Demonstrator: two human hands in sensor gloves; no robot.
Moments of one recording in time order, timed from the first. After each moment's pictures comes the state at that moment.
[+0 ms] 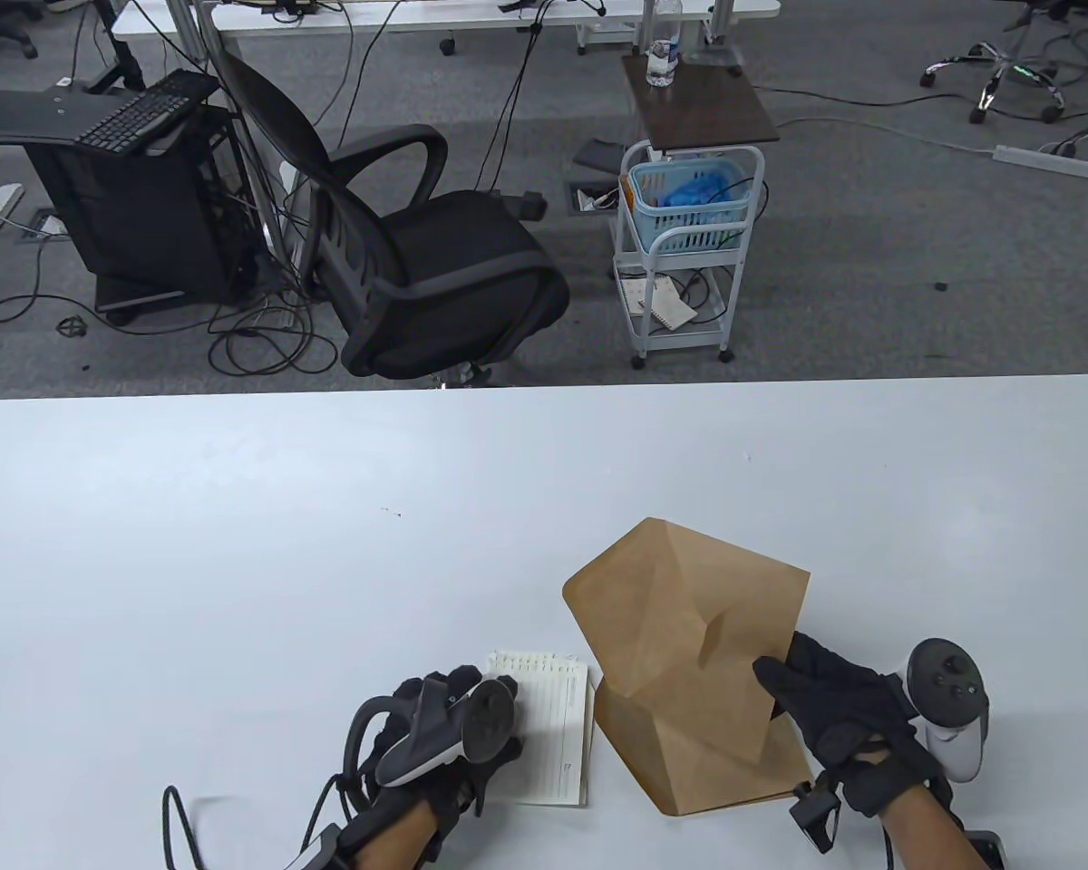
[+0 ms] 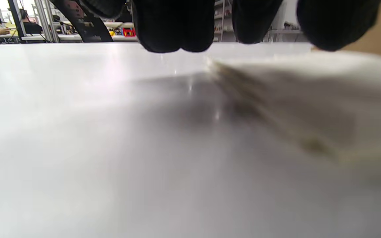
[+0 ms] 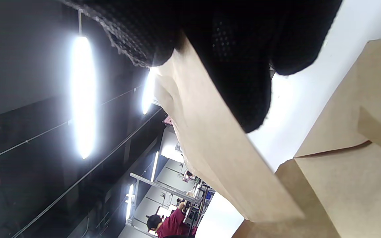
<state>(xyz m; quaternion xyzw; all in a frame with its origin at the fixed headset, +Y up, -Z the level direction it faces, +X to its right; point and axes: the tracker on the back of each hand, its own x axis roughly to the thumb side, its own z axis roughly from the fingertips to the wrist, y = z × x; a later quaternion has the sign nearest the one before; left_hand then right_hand) -0.142 -0.741 -0.288 -0.09 -0.15 0.00 0.98 0.256 -0.721 -0.279 0.12 0.01 0.79 0.61</state>
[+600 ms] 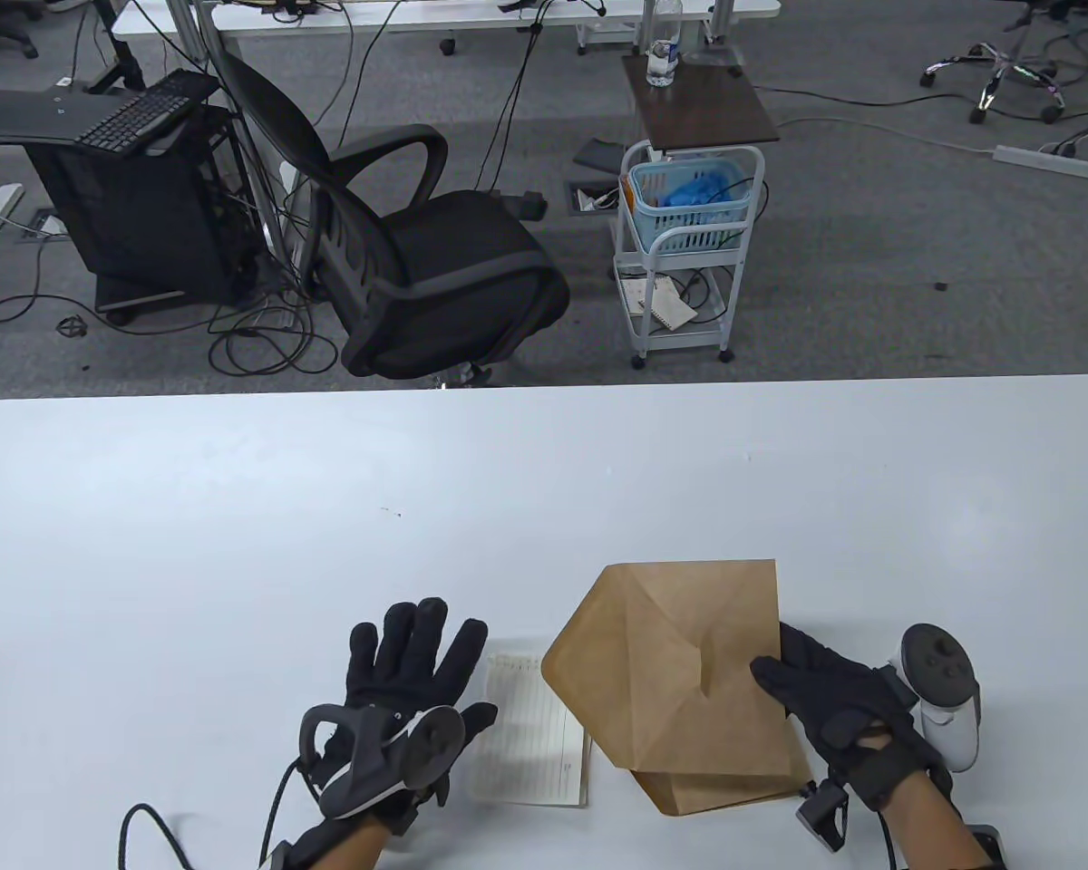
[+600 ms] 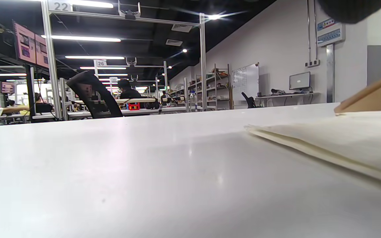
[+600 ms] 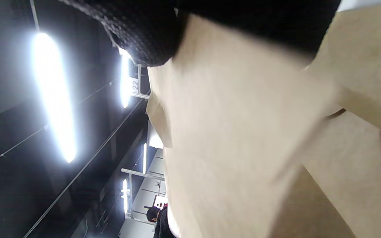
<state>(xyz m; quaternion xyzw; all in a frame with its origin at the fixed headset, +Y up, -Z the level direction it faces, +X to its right) -0.175 -0.734 -0.274 0.08 -0.17 -0.02 0.98 0.261 -0.733 -0.289 0.09 0.09 0.76 0.64</state>
